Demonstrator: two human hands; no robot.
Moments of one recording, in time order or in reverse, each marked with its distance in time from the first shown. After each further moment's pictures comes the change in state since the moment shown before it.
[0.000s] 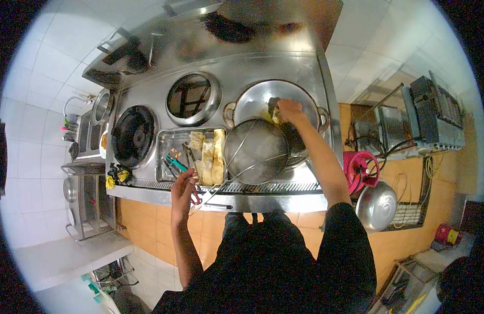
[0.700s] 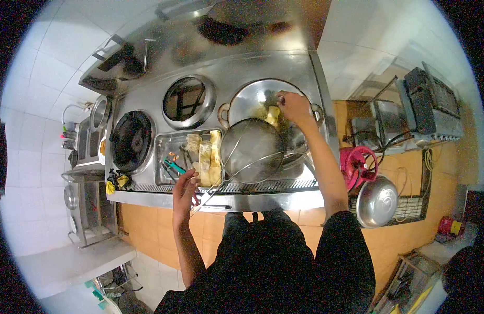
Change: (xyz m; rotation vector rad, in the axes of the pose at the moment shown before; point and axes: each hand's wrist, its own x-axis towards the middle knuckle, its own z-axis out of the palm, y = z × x) left_hand 0.002 -0.001 0.011 -0.046 -0.016 0.010; right_hand -0.064 0.008 -0.044 0.231 0.338 -0.014
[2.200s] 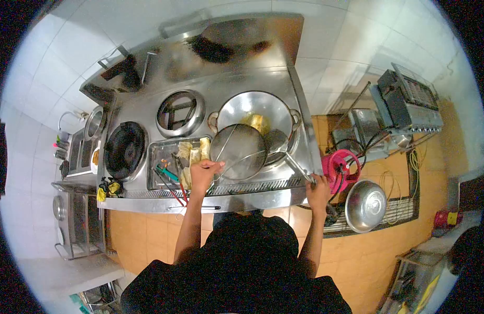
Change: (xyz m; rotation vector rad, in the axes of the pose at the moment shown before) left_hand 0.042 -0.029 0.079 0.085 -0.140 0.247; right_hand -0.325 0.045 0.039 0.141 0.427 0.379
